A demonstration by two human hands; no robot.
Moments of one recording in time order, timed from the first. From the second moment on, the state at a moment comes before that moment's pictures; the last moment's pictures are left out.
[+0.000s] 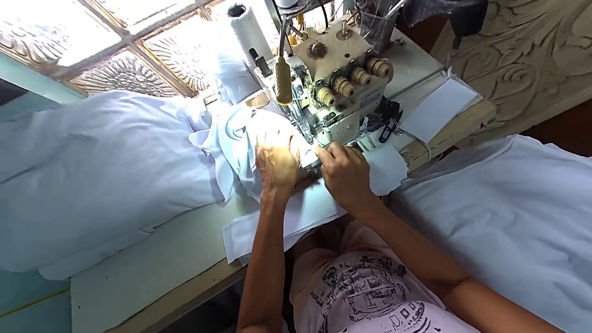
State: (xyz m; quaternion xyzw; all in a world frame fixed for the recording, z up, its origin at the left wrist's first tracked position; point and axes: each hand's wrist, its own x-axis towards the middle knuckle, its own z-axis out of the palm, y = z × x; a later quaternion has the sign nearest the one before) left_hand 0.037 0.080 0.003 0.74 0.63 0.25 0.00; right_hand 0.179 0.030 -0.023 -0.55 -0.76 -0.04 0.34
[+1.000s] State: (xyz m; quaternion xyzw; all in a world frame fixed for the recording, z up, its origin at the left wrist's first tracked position) left_hand -0.105 -0.049 -0.026 0.72 0.60 0.28 0.20; right_hand 0.317 -0.020 -0.056 -0.71 -0.57 0.15 0.38
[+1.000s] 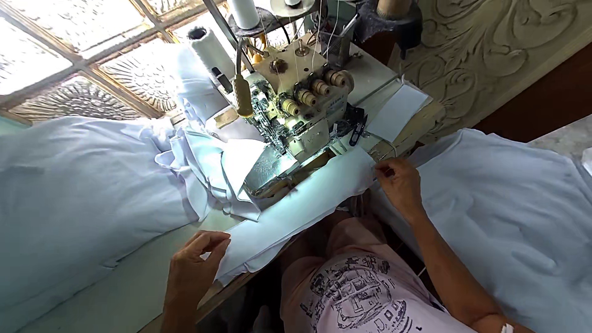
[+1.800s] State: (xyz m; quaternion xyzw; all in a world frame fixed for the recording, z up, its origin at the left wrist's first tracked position) left_hand -0.121 -0.043 -0.030 0.71 0.65 0.15 0.23; right_hand 0.332 -0.007 -0.051 -0.75 -0.56 0.06 0.34
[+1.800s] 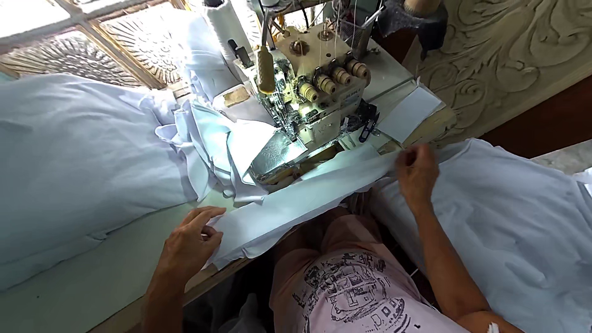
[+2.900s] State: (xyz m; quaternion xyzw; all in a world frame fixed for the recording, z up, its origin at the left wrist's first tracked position) left_hand -0.192 -0.102 0.019 0.57 0.52 0.57 0.28; right_hand 0.207 -0.008 -0.043 -0.55 -0.71 0.31 0.32
